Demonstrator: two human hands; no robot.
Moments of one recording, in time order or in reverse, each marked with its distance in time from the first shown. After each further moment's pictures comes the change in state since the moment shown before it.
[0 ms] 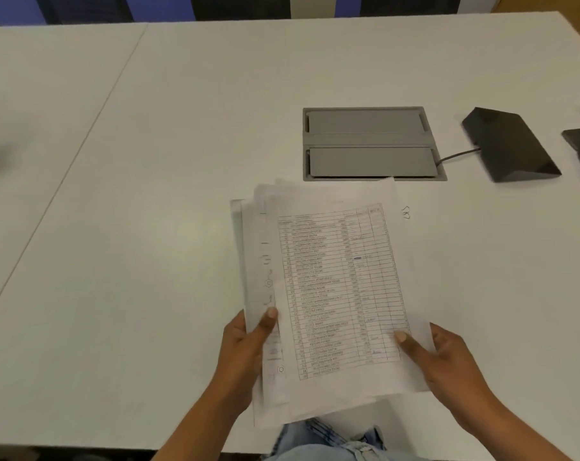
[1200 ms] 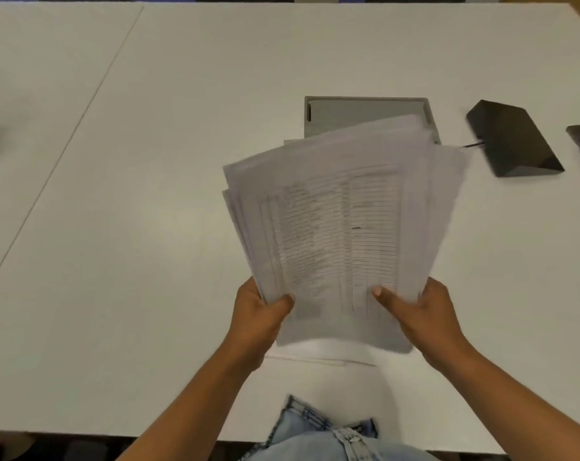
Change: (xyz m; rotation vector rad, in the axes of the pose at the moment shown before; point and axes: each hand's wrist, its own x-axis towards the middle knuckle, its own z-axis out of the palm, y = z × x) left_hand 0.021 0.014 0.021 0.151 -0.076 0.225; right_hand 0.036 -0.036 0.024 -0.045 0.068 -0.191
